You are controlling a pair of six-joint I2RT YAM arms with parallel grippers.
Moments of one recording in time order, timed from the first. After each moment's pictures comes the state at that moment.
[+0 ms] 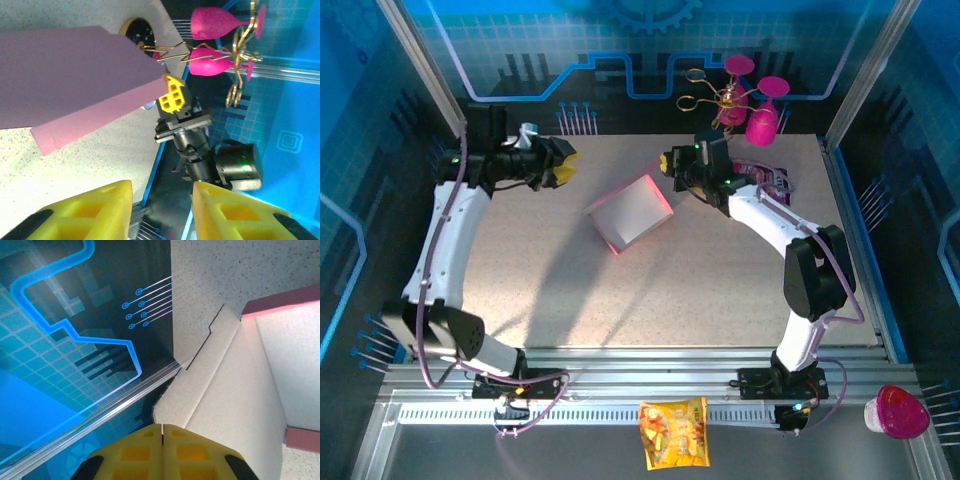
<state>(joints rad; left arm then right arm) -0.04 1.52 1.69 -0.91 0.73 -1.06 0.41 1.81 1.43 -0.04 -0.22 1.88</state>
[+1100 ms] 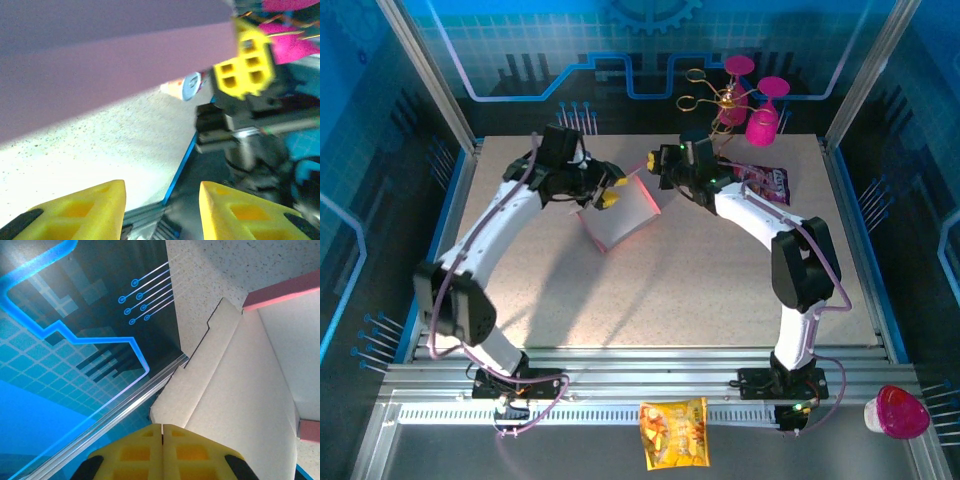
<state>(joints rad) -0.30 1.56 1.53 -0.73 0.50 -1.25 0.46 1.90 1.50 0.00 -0.18 2.01</state>
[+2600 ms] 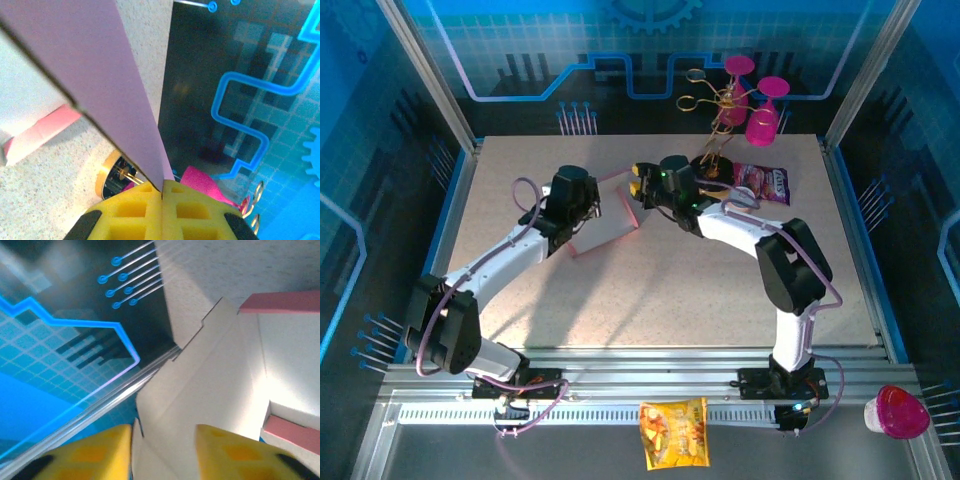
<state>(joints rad) -0.38 1.46 1.05 -0.10 -0.22 -1.92 0.56 1.89 1.33 0.20 -0.12 2.03</state>
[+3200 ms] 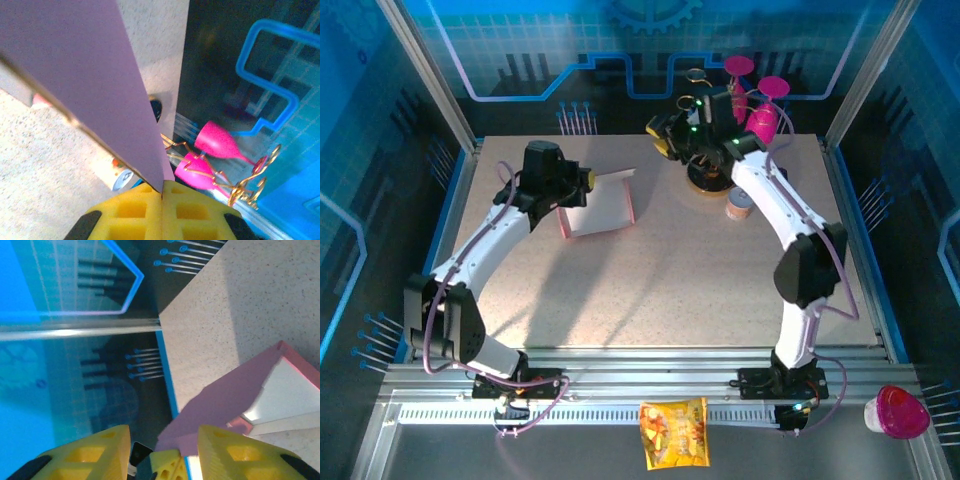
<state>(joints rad) -0.22 1.50 1.24 -0.32 0.25 -1.79 0.40 1.96 1.98 -0.52 -0.44 1.20</state>
